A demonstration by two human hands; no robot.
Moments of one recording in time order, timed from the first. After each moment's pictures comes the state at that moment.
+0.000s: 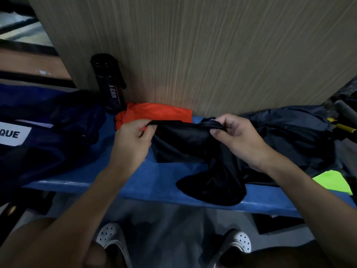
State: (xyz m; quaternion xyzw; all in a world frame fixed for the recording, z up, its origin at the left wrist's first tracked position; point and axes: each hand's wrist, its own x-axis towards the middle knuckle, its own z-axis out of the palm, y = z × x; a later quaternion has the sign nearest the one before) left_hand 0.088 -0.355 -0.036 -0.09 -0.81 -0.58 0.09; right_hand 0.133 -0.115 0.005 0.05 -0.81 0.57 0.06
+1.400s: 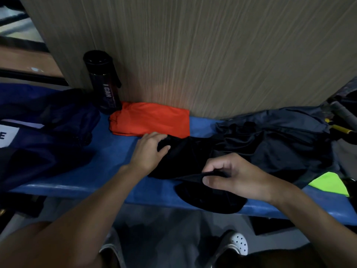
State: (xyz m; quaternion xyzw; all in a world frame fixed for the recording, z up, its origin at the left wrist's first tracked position) left_hand 0.033 -0.324 -0.134 -0.20 -0.91 -0.36 0.07; right_hand 0.176 -0.116 -0.004 0.11 -0.85 0.48 -0.16
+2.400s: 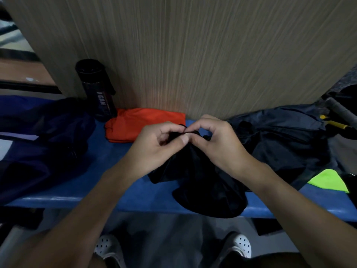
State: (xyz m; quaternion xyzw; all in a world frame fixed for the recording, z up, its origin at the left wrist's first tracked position) left_hand 0.081 -0.319 -0.025 -0.29 -0.74 -0.61 -0.03; right_hand 0.123 -0.140 0.005 0.13 -0.88 0.42 0.17
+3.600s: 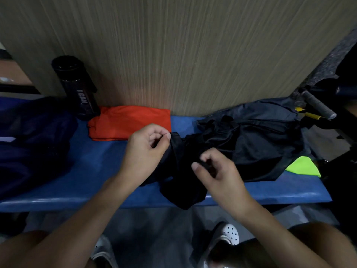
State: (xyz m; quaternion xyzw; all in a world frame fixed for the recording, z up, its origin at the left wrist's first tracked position) left_hand 0.103 -0.293 -0.040 -0.18 -0.75 -0.64 0.04; right_hand 0.208 -0.130 -0.039 -0.01 -0.86 0.48 0.18
